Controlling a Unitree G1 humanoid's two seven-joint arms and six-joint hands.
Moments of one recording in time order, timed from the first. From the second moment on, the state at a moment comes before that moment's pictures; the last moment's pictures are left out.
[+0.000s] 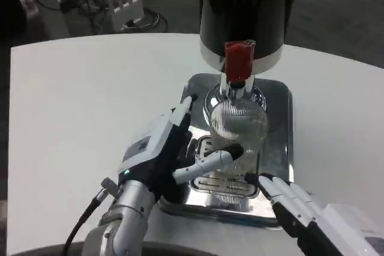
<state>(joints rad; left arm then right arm) -0.53 0.24 -0.27 0.35 0.56 0.00 0.11 0.52 -0.02 0.02 -1.03 -0.80 -0.09 0.62</state>
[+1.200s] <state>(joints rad) -0.26 0.23 0.03 -0.32 0.31 0.09 0.04 0.52 -0.04 0.05 -1.03 -0.80 -0.07 0.60</state>
